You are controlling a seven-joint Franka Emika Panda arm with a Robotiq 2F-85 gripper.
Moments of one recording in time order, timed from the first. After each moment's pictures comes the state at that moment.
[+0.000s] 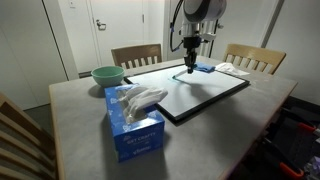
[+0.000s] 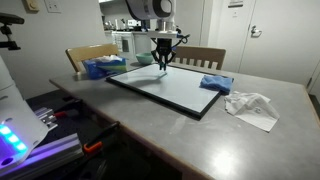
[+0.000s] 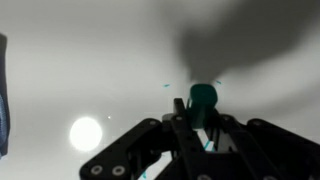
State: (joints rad) arm -0.07 0.52 0.05 -1.92 -0.07 2.33 -0.39
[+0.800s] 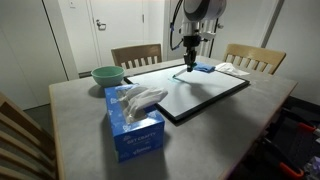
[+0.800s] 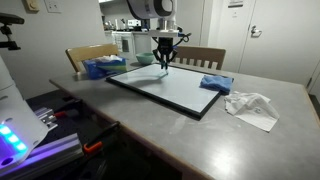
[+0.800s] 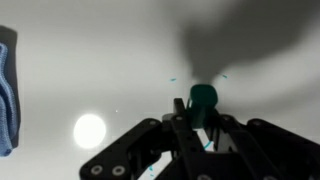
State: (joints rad) arm -0.07 0.52 0.04 -1.91 -0.08 2.33 -0.39
